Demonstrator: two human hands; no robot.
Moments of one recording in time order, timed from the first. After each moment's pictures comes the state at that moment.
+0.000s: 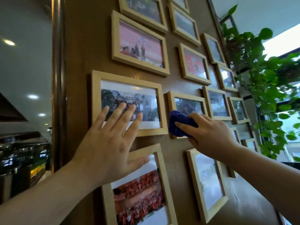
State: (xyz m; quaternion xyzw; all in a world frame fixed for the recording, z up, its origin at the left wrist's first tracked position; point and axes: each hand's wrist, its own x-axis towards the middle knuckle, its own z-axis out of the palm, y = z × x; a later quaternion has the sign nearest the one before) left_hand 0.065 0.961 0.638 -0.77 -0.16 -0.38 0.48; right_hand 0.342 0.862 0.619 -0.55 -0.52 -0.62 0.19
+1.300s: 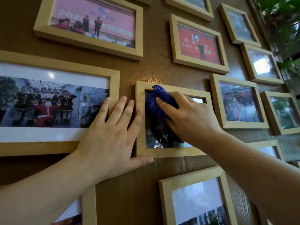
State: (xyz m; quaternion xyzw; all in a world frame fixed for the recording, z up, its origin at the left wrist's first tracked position) left_hand 0.278 1.000 0.664 -0.71 -0.34 -0.29 0.55; right_hand 0.501 0.967 0.685 -0.44 -0.54 -0.66 0.28
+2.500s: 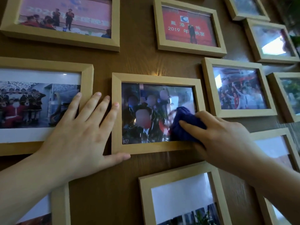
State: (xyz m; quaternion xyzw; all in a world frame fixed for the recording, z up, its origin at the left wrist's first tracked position) left_hand 0.286 0.994 0.663 -0.67 -0.39 -0.26 0.58; right_hand 0.588 0.948 0.620 -0.49 -0.62 -0.55 0.27
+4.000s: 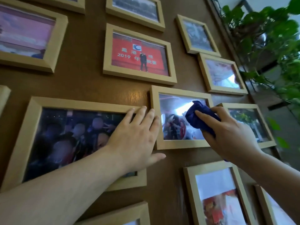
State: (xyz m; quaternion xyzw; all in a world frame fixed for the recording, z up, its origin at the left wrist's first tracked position) left_hand 0.531 0.986 0.700 -0.71 -0.30 -0.28 0.57; right_hand 0.773 0.931 0.672 -0.51 -0.51 -0.56 0.40
